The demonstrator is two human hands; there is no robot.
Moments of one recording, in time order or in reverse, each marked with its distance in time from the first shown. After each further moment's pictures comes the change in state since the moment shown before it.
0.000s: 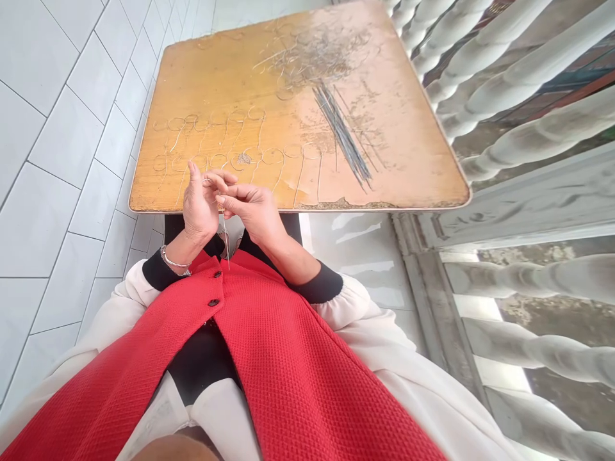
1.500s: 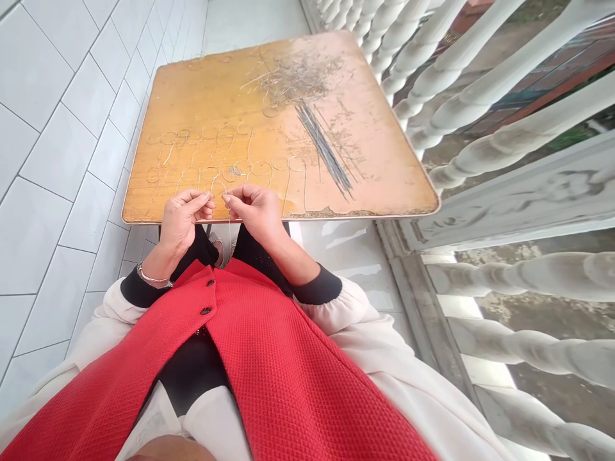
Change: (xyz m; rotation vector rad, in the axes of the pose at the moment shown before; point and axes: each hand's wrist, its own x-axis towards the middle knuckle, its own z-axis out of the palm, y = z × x) left_hand 0.000 0.018 -0.025 -0.002 0.004 -0.238; right_hand 0.009 -0.005 -0.016 -0.104 0.153 0.025
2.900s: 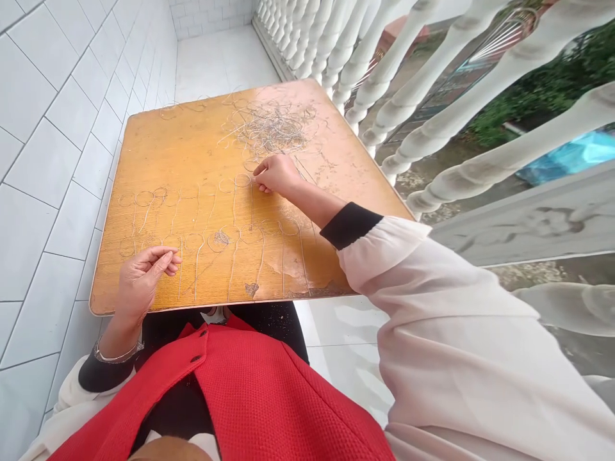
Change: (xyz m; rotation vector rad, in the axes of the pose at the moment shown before) left_hand 0.049 0.006 -0.049 0.356 -0.023 0.136; right_hand 0.217 -0.013 -0.096 -0.755 0.183 0.298
